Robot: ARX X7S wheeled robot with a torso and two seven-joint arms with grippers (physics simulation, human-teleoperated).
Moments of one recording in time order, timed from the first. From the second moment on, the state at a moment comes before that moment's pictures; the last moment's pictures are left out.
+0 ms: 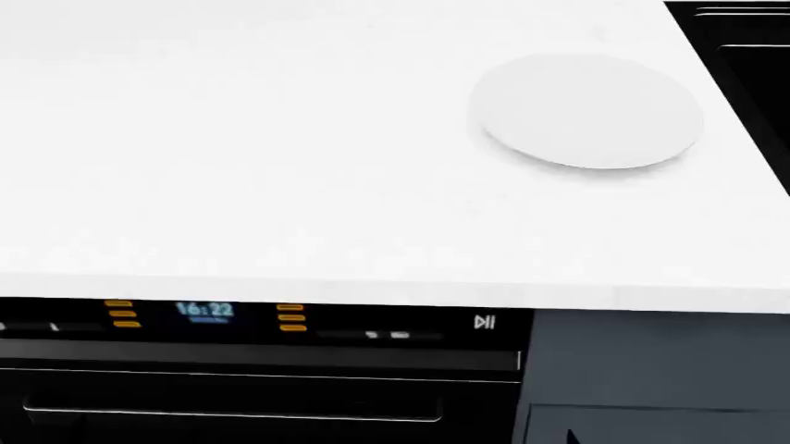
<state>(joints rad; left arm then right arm) 0.00 0.00 0.00 0.00 0.00 0.00 0.00 0.00 0.00 0.00 0.00 0.00 0.00 0.00</state>
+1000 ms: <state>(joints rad) -0.01 -0.08 0.10 -0.02 -0.06 -0.04 -0.11 -0.01 0.09 -0.10 -0.02 0.05 -0.02 0.11</state>
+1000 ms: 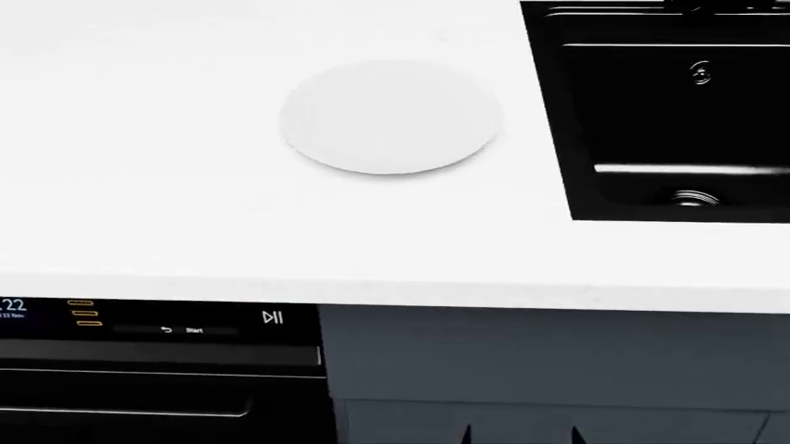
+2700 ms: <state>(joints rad) -0.02 -0.15 0.19 -0.02 -0.13 -0.04 -0.18 0.00 0.16 -0.18 -0.01 0.11 -0.03 0.18</state>
